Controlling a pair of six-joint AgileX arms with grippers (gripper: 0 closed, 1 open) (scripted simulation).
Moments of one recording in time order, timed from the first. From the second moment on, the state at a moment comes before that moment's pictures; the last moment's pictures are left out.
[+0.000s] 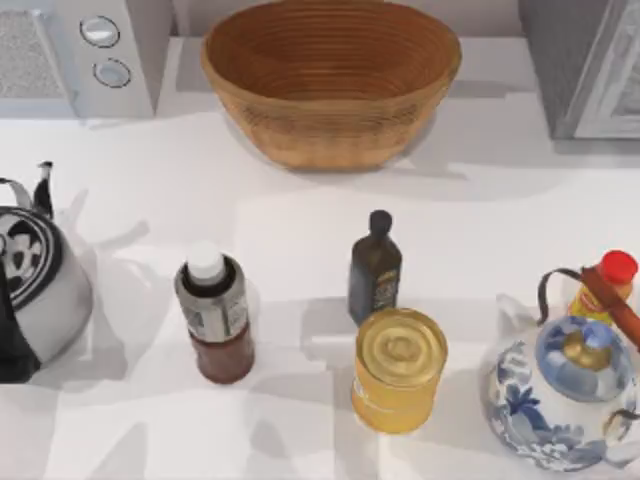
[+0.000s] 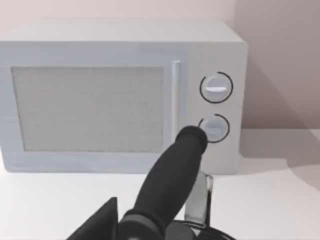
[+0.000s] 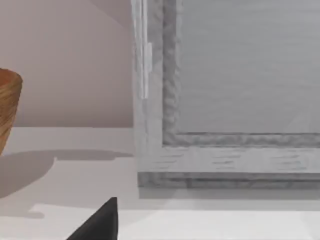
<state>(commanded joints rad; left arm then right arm) 0.00 0.00 0.00 0.00 0.00 0.00 0.00 0.00 0.00 0.00 0.00 0.00</state>
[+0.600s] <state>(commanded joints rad) -0.12 0.38 0.08 0.33 0.15 0.04 0.00 0.00 0.00 0.00 0.00 0.00</state>
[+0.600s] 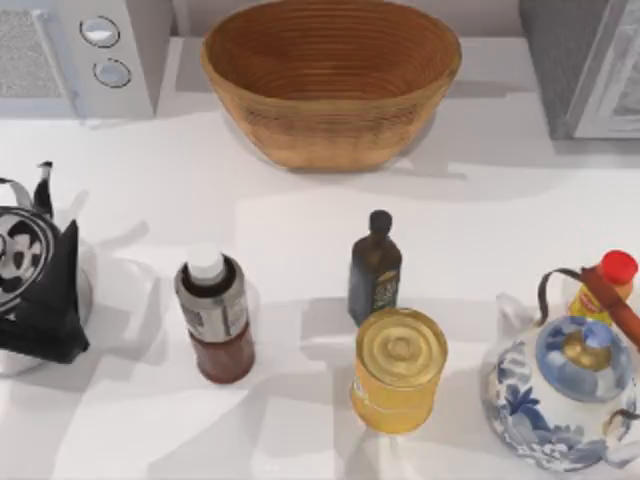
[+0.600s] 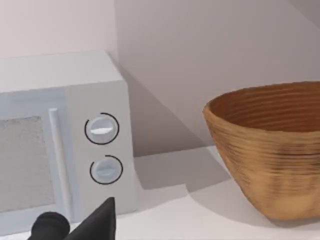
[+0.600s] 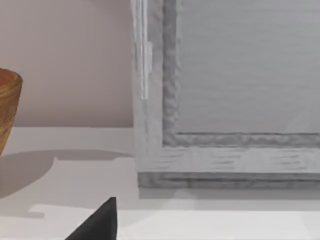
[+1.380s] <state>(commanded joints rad) -0.22 1.03 0.04 0.62 0.56 0.21 0.00 0.00 0.00 0.00 0.00 0.00</state>
